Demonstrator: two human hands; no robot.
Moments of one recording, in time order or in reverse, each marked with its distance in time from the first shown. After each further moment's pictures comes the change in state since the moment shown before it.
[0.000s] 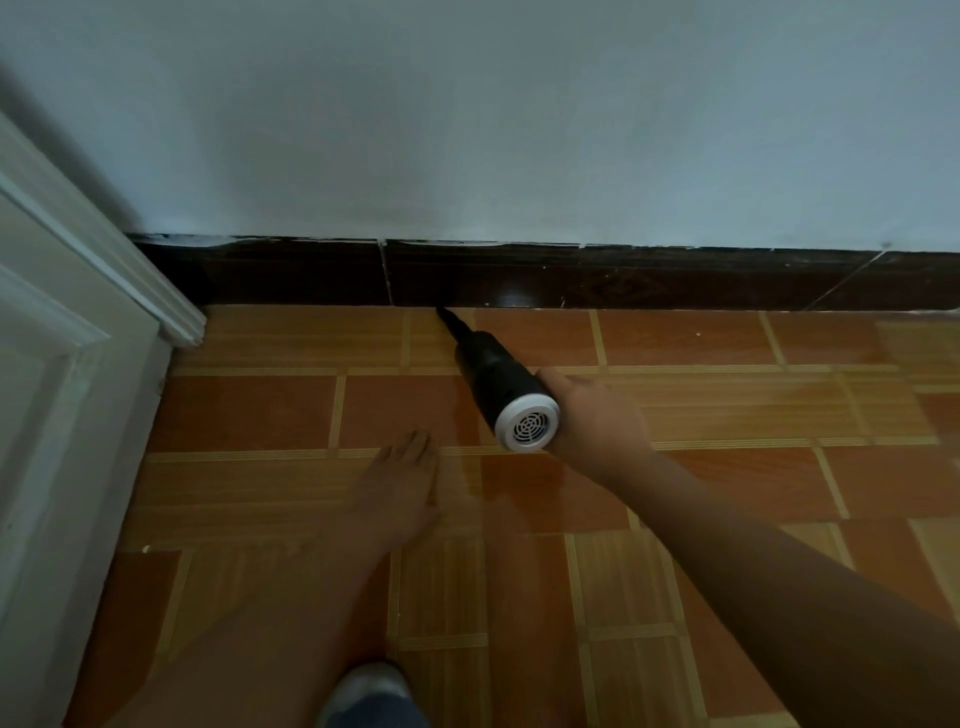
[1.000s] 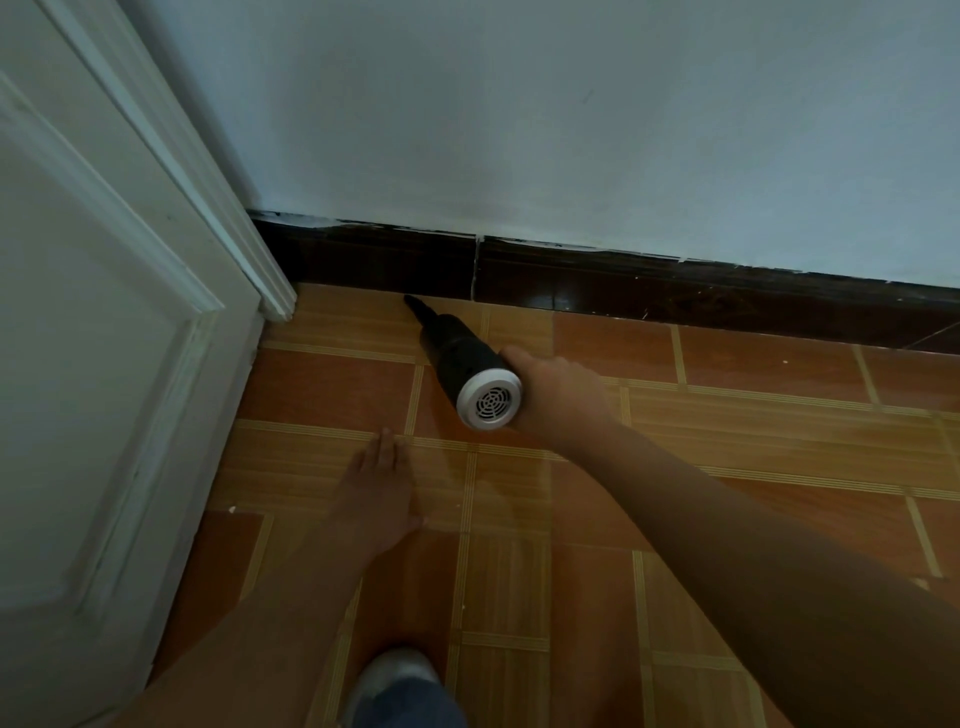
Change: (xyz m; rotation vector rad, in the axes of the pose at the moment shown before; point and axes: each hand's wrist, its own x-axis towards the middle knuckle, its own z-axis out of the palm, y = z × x) left_hand -0.035 -0.075 0.016 0.006 -0.080 -0.266; right_hand 0.058 -0.092 0.012 0.078 -0.073 -0.191
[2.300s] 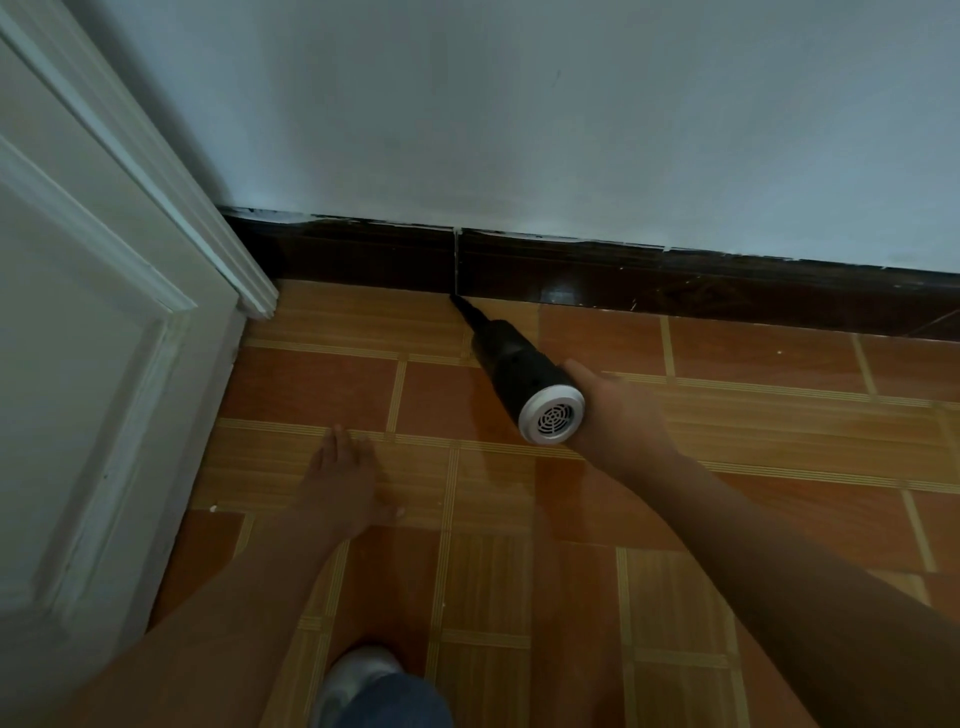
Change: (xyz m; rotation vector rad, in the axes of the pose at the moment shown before) left_hand 0.004 -0.009 -0.006 -0.067 -0.097 -0.127; right_hand -0.043 0.052 -0.007 0.028 0.065 0.108
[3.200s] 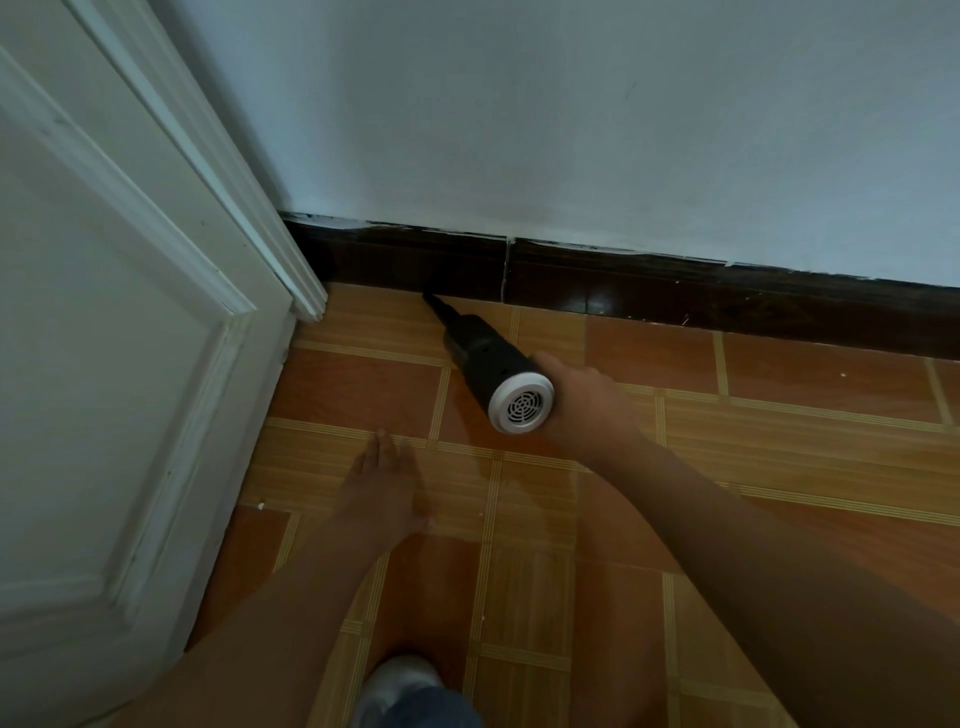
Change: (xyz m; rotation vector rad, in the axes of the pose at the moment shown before) left_hand -0.003 -0.006 0.000 -0.011 0.050 0.043; right_hand 0.043 -0.048 0.019 0.103 -0.074 -0.057
